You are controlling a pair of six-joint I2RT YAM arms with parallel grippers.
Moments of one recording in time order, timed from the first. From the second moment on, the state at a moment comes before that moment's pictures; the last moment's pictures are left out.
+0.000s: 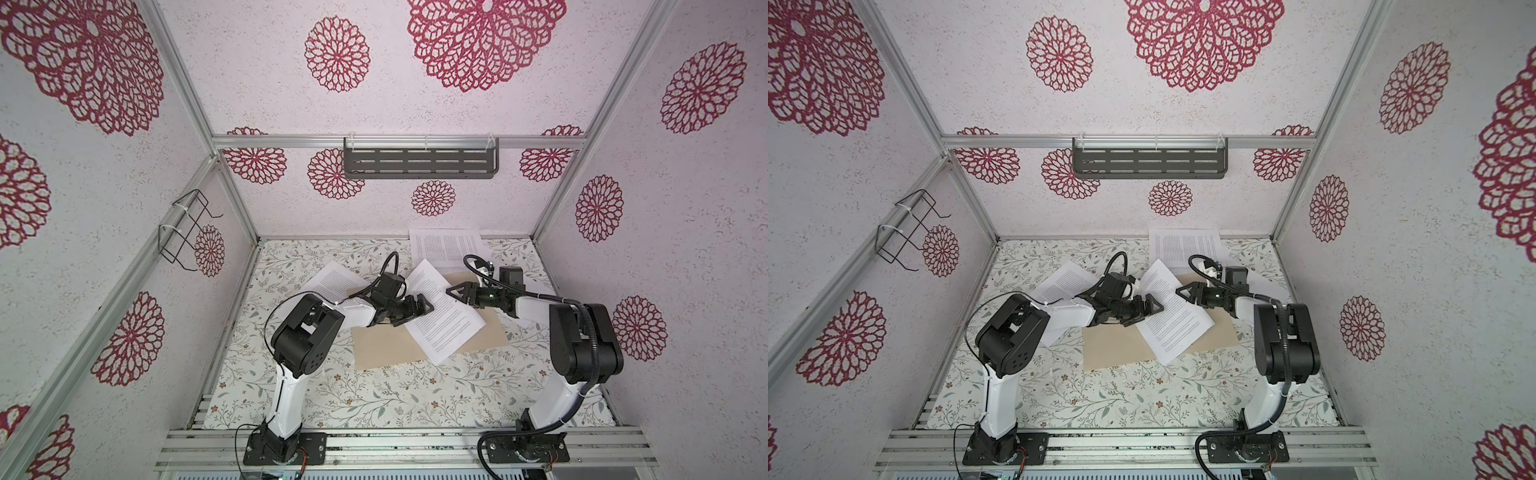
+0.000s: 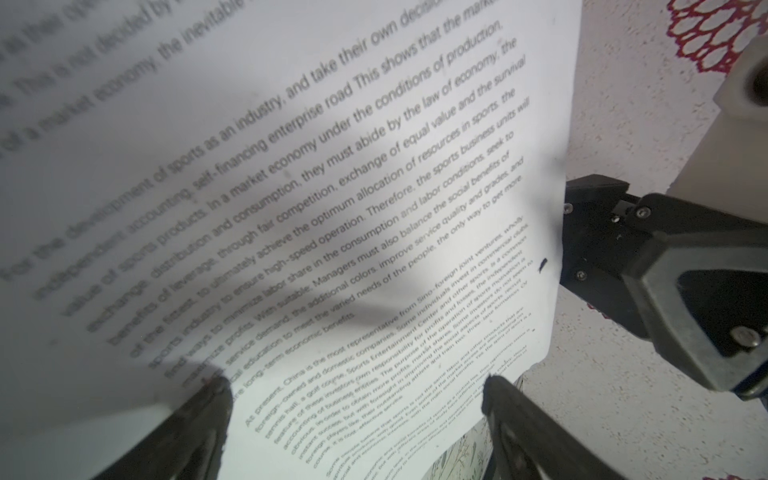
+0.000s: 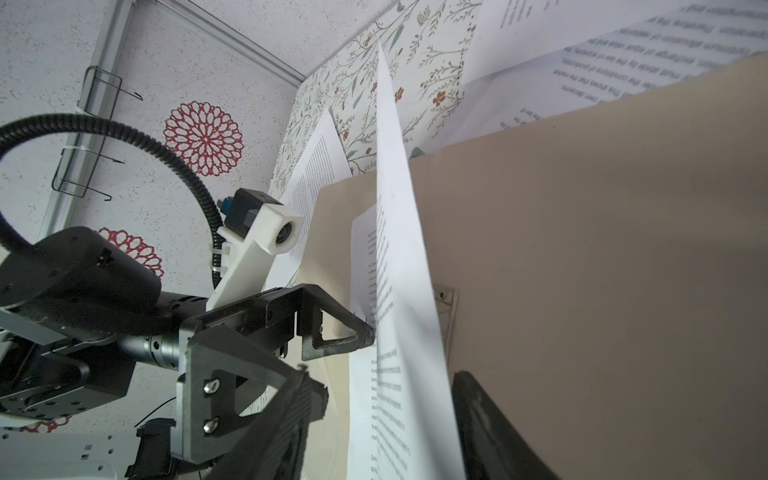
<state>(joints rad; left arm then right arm) -0.63 2.08 1.24 0.10 0.47 -0.85 0.05 1.79 0.95 0.09 -0.93 0.34</state>
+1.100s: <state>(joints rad) -0.62 1.91 1.22 0.03 0.46 -0.79 0.11 1.74 1.08 -0.24 -0.72 0.21</state>
